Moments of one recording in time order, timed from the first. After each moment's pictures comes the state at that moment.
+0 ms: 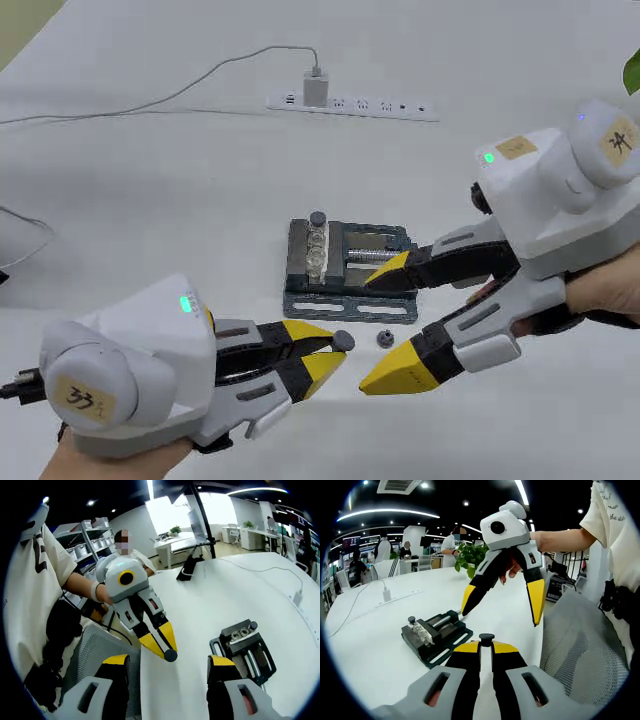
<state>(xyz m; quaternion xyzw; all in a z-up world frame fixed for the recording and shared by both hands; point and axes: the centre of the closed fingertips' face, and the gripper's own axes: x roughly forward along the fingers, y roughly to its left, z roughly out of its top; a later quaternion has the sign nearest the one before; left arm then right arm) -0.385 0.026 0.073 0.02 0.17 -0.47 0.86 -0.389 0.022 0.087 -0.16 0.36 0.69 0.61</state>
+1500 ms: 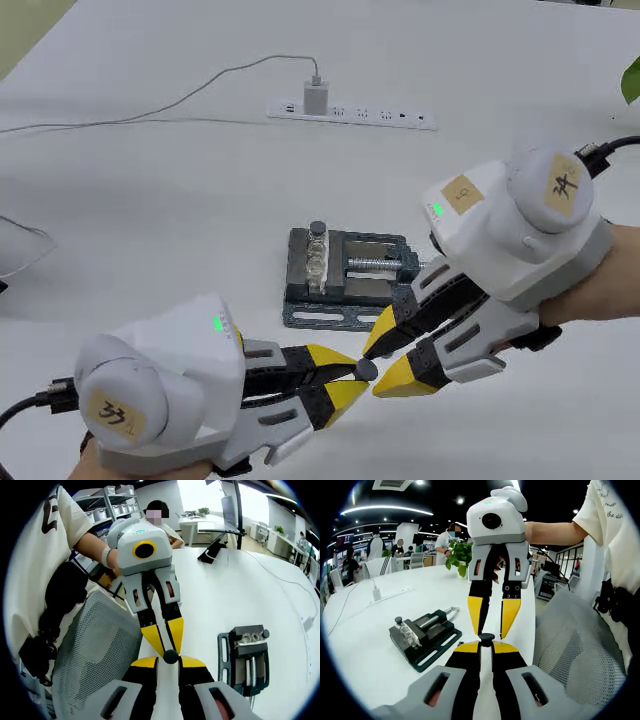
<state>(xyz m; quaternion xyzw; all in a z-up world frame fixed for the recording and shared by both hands) -0.393 0.008 0.071 0.02 0.18 -0.50 0.85 -0.407 0.014 0.071 -0.29 0.36 0.72 0.52</state>
